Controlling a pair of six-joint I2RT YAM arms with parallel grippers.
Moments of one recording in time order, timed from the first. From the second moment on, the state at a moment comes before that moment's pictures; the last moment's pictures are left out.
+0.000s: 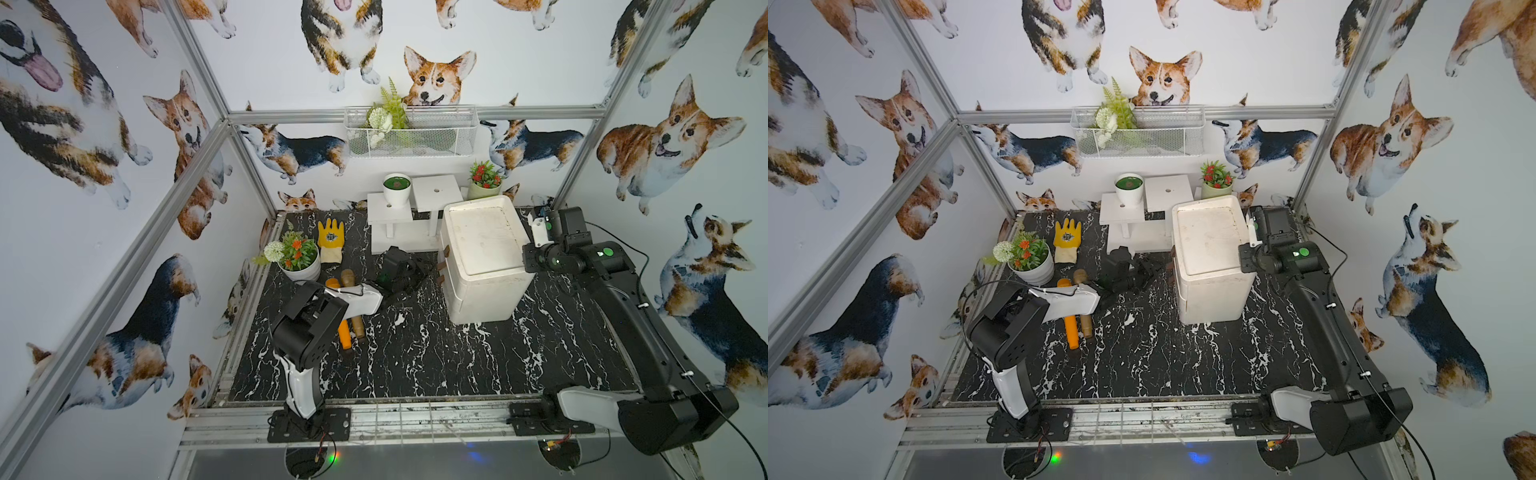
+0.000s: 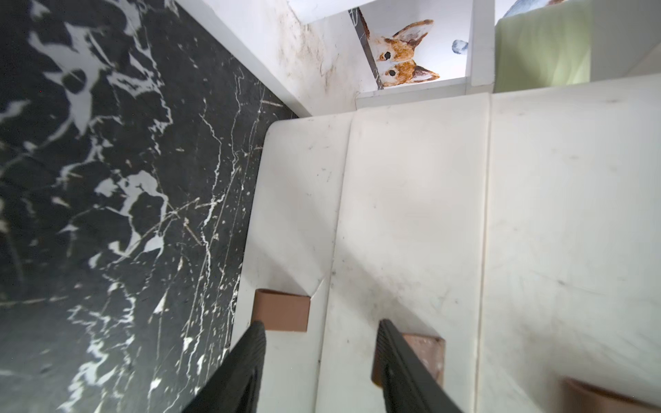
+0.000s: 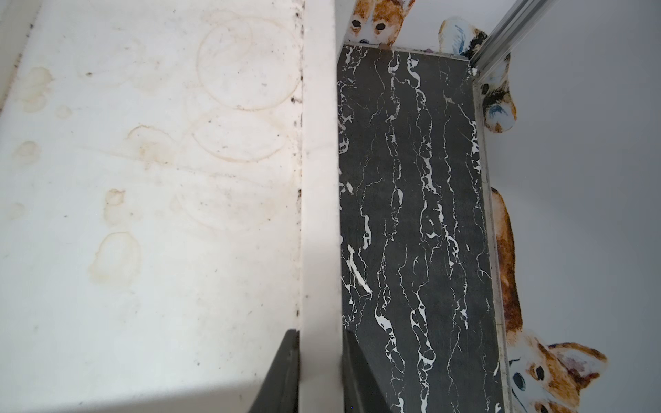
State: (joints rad) left arm -0.65 1.89 0.97 0.49 0.24 -1.35; right arm 0.25 1.25 1.39 -1.04 0.13 0.06
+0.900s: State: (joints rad) left arm -0.69 2.02 0.90 0.96 0.13 -1.63; right arm 0.26 1.25 1.38 -1.03 0.14 0.06
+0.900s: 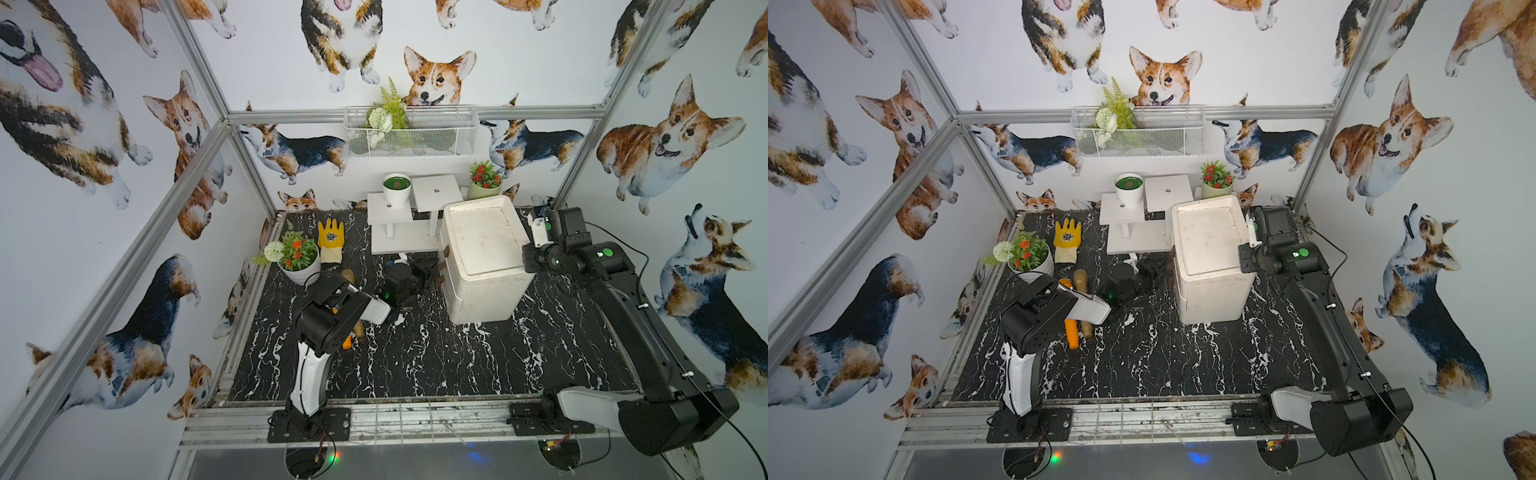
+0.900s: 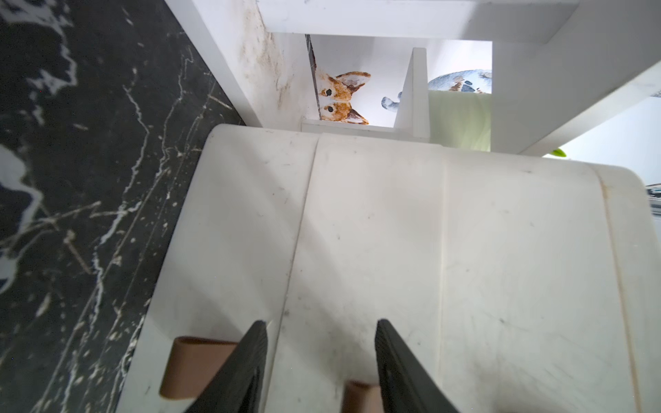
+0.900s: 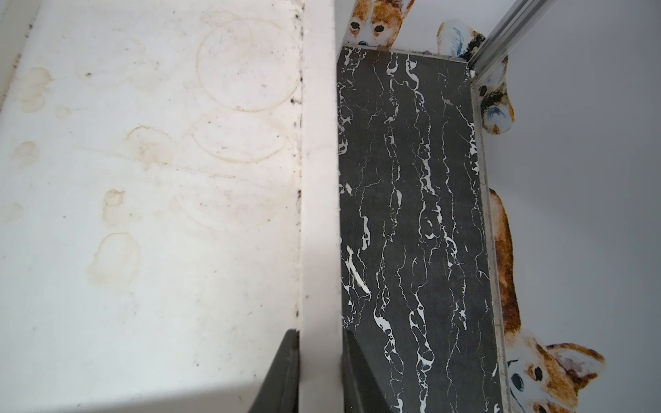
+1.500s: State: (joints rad) left arm -0.71 2.04 0.92 1.01 0.13 -1.65; right arm 0.26 1.25 1.38 -1.03 0.15 0.05
